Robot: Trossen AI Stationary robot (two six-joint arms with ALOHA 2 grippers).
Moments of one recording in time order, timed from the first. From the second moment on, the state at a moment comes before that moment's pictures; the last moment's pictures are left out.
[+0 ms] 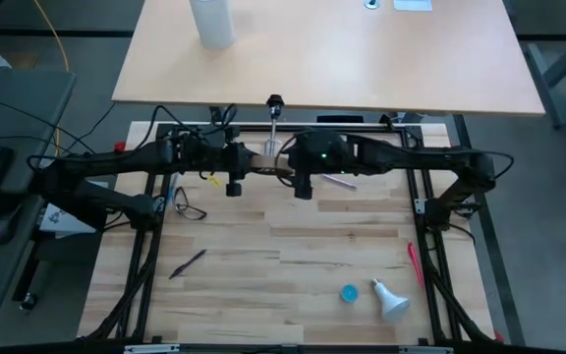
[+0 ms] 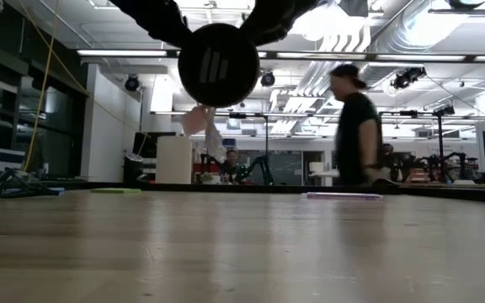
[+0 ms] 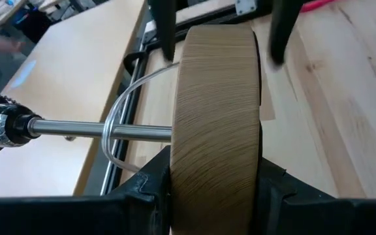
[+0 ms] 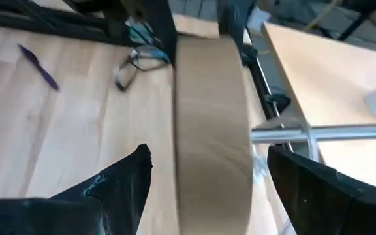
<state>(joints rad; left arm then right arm) 0.23 1.19 1.04 -0.35 -0.06 0.43 -0.12 1.62 1.46 -0.41 0.13 -0.26</state>
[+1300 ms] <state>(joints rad) 0.25 1.09 1.10 -0.62 -0.11 0.18 -0.12 1.66 1.54 -0.53 0.29 -0.43</state>
